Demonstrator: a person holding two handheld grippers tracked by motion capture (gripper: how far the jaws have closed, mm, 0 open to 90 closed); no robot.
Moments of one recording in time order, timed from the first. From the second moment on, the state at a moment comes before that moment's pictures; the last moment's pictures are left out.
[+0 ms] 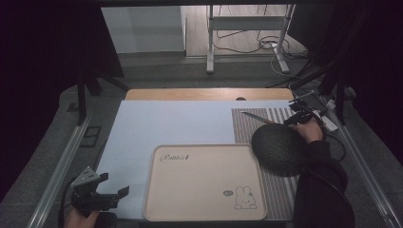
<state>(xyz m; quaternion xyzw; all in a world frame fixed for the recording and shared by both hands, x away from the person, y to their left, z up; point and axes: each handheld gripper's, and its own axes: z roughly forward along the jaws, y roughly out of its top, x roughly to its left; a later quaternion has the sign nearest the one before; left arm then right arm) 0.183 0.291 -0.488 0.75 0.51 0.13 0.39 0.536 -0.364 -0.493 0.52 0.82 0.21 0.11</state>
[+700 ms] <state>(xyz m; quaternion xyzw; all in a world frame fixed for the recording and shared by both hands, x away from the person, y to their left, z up) 0.184 0.291 -0.488 0.75 0.51 0.13 0.39 0.544 -0.304 -0.479 0.48 0.84 0.23 0.13</state>
